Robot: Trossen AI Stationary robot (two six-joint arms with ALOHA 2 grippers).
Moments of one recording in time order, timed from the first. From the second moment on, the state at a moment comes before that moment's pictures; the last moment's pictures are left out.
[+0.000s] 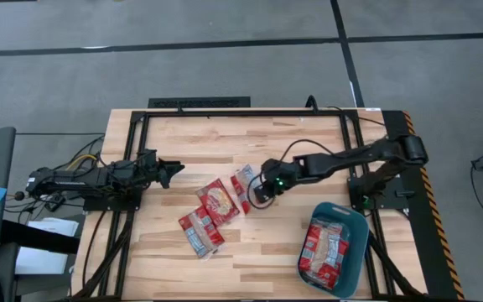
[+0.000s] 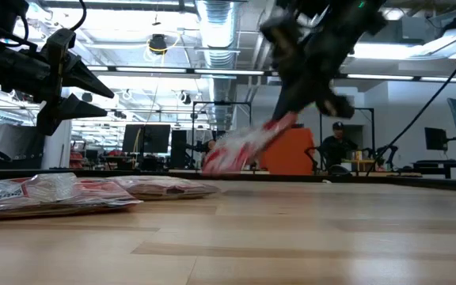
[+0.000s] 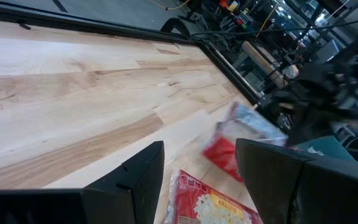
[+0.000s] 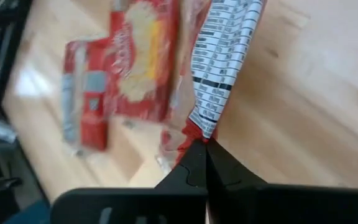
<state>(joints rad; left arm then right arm) 0.00 0.12 0.06 -0.08 -0.47 -0.74 0.04 1.57 1.00 -0.31 -0.05 1.03</state>
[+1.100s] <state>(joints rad) 0.00 0.12 0.06 -0.08 -0.50 -0.74 0.77 1.00 1.01 -0.86 0.10 1.60</state>
